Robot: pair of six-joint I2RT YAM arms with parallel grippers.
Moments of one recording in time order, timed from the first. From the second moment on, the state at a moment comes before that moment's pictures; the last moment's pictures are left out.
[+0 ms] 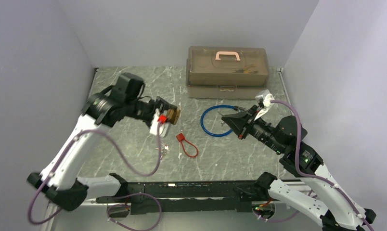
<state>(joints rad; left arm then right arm) -0.56 1.29 1.60 -1.14 0.72 1.41 0.76 0.62 0.98 -0.36 -0.07 0.27</state>
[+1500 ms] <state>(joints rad) -0.91 0.83 1.39 -0.88 0.61 1.71 0.76 0.75 1.05 -0.33 -0.40 0.20</state>
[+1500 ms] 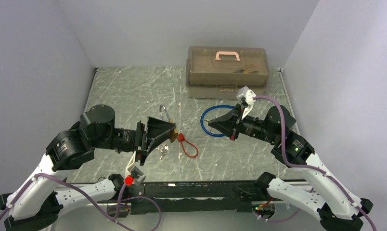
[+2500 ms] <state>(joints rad) -0.95 0.99 1.73 -1.06 0.70 1.22 0.76 0.73 1.10 -0.38 -0.47 0.10</state>
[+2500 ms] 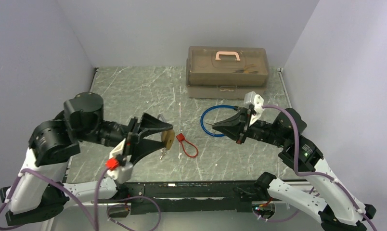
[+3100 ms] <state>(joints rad) -1.02 1.01 1.77 -1.24 0.81 1.39 0.76 0.70 1.07 -0.35 -0.48 0.03</state>
